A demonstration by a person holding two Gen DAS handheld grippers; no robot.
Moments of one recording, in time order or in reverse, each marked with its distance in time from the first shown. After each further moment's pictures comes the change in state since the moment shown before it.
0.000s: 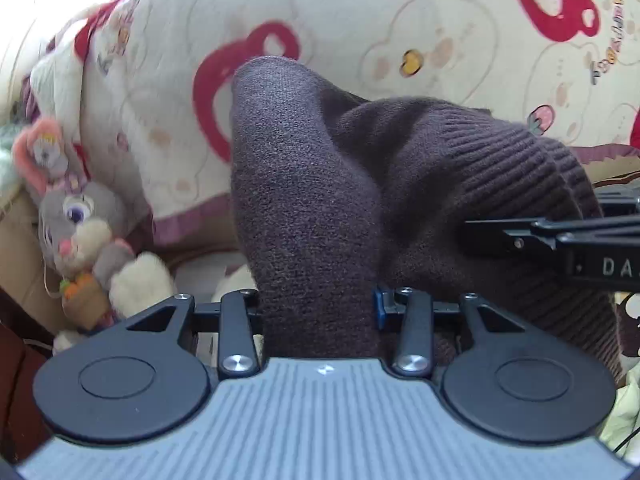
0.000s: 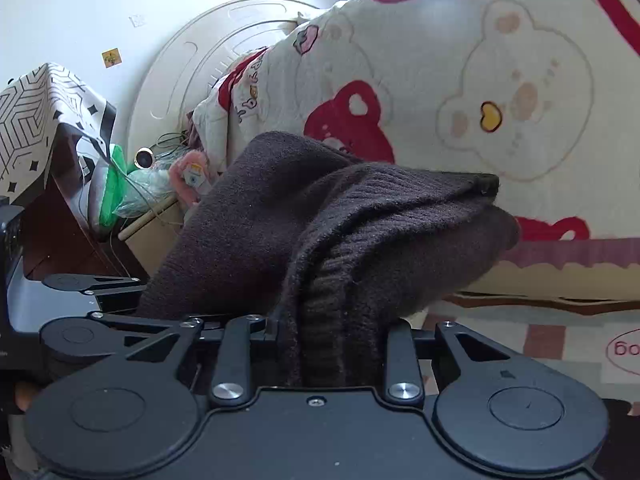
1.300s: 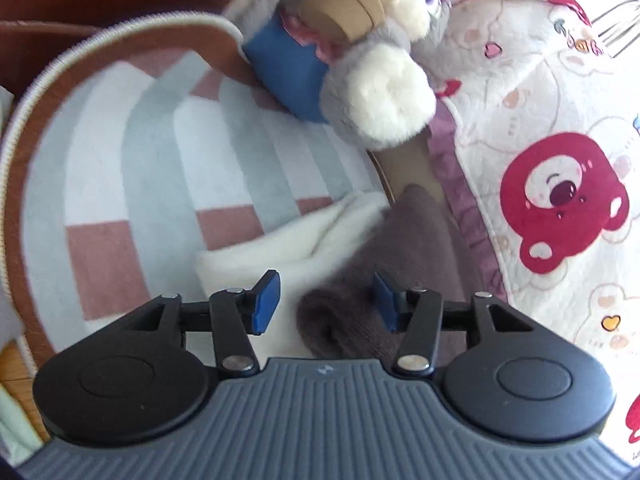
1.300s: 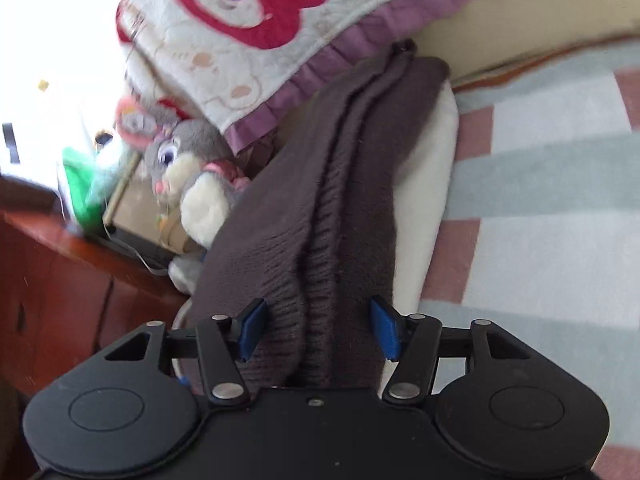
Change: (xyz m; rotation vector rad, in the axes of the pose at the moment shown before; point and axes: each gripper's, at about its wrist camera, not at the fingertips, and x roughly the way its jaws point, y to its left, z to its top) left arm 0.119 0.158 -0.268 -1.315 -0.142 -0.042; right arm 0.163 -0.131 -0.111 0.526 0.283 0.250
